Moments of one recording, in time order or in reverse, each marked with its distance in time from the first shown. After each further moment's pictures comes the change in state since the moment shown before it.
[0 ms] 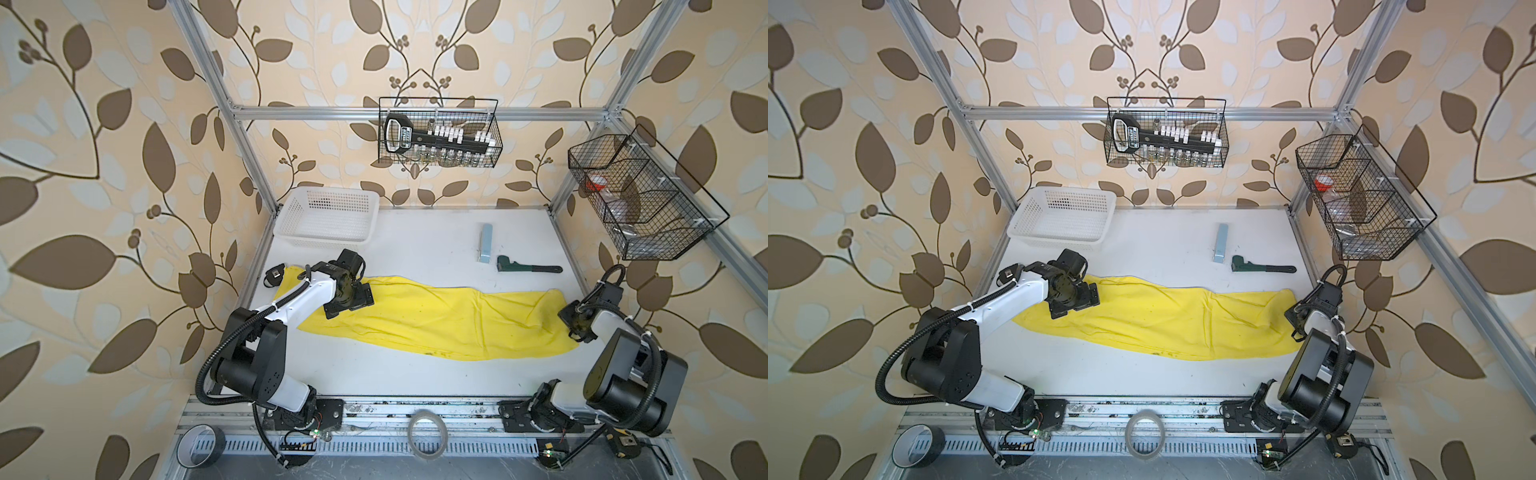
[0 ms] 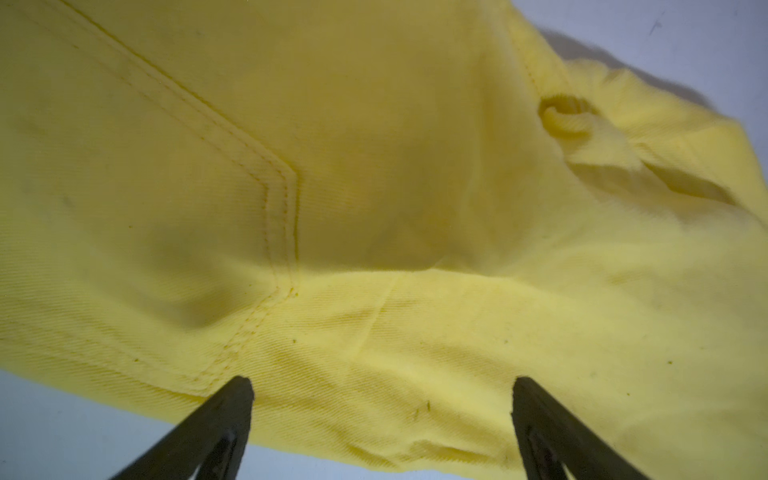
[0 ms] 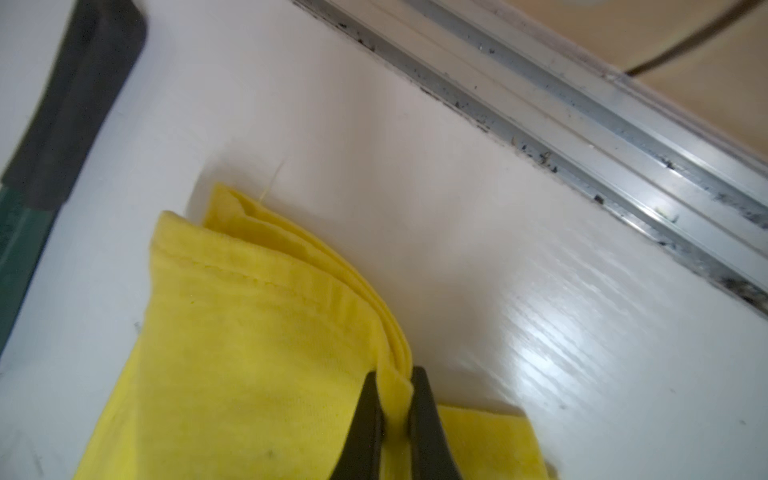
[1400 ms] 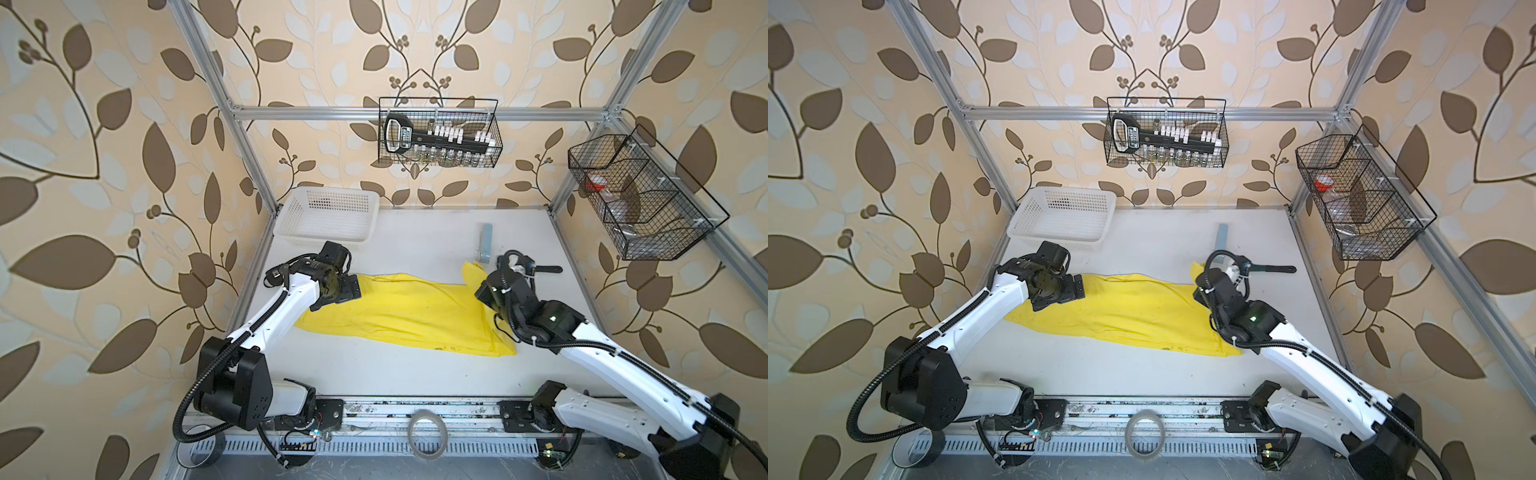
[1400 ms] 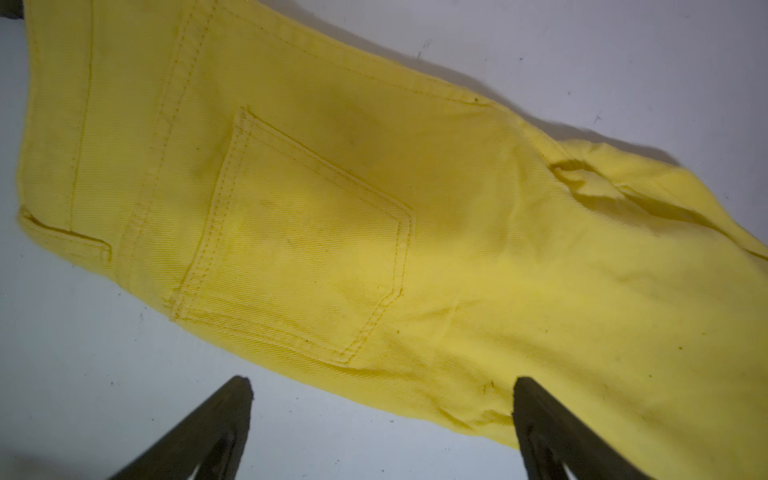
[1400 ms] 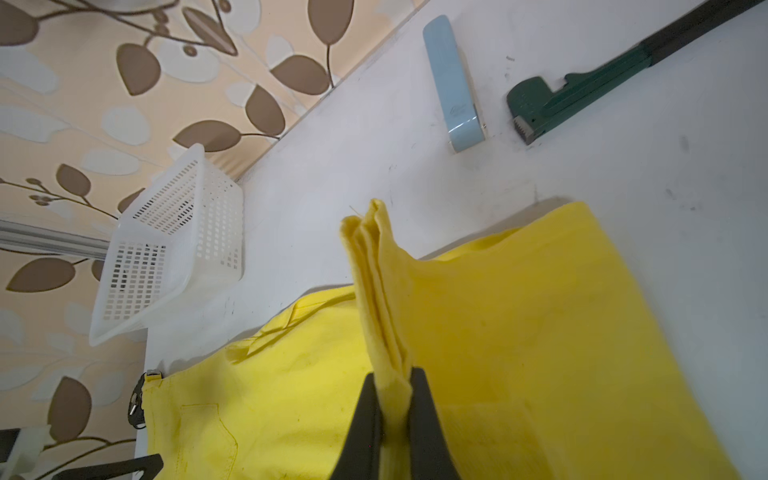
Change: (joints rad) left arm 0.079 -0.147 0.066 -0.113 -0.083 0.101; right arm 1.374 -0.253 0.253 -0.232 0.539 0.744
